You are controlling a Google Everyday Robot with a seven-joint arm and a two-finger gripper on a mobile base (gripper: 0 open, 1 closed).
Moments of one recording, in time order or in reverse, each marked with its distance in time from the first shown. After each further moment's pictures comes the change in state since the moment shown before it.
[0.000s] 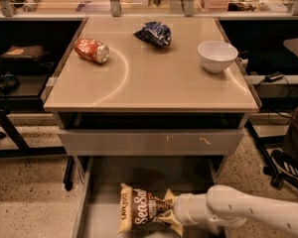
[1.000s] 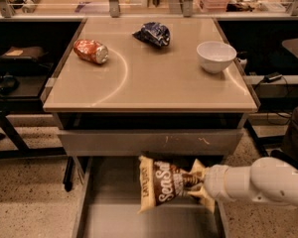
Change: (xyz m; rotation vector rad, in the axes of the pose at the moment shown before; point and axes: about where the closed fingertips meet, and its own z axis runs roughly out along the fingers) arm -0.084 -0.044 -0.174 0.177 0.067 -0.166
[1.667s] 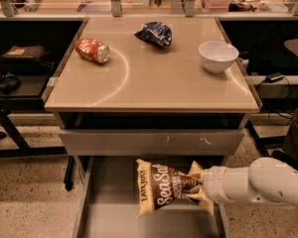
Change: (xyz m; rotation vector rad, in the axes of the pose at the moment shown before) arm -0.004 0.007 -0.001 -0.029 0.000 -0.010
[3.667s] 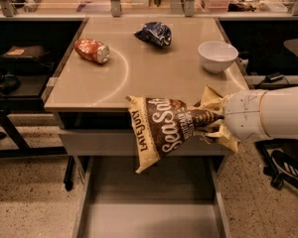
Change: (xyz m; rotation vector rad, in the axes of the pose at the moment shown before) arm -0.185 -0.095 -0.186 0.204 0.008 -0.364
